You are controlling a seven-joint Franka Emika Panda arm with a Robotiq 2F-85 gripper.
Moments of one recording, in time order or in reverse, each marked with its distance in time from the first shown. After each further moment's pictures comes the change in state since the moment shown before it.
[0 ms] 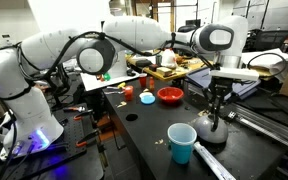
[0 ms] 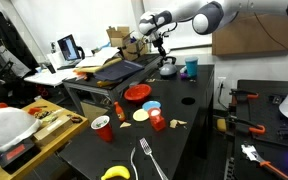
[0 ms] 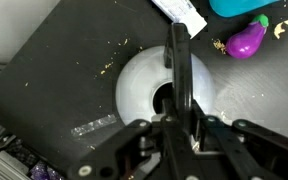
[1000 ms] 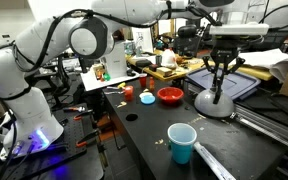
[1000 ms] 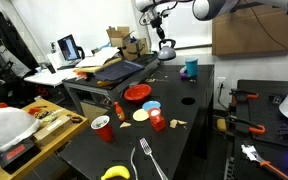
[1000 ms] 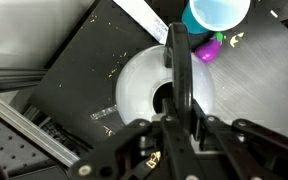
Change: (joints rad) arm -0.005 -0.161 0.000 0.043 0.000 -0.176 0.000
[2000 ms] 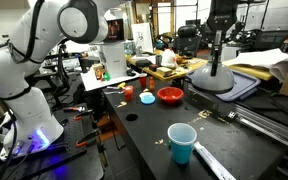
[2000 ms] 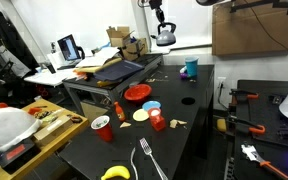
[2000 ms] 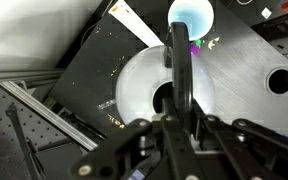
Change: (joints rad) arm 0.005 -0.155 0.000 0.000 0.000 -0.116 0.004
